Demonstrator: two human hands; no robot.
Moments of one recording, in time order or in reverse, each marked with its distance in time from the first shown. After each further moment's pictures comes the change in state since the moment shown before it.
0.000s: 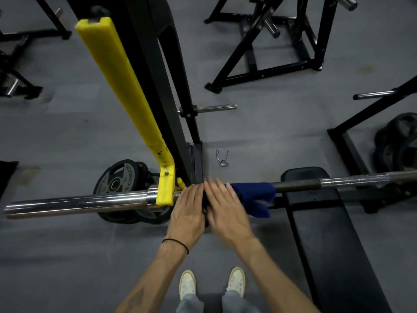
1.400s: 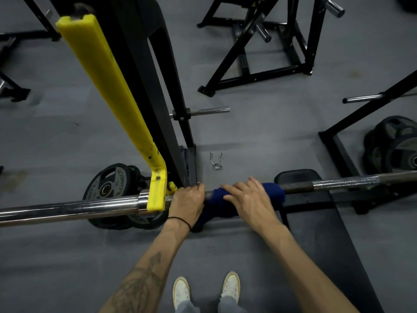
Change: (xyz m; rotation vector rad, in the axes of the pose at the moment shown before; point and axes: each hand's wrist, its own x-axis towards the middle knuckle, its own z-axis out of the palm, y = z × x) left_hand 0.059 0.008 -0.004 0.377 -0.293 0.038; right_hand 0.007 0.084 -0.015 -0.084 -0.012 -0.001
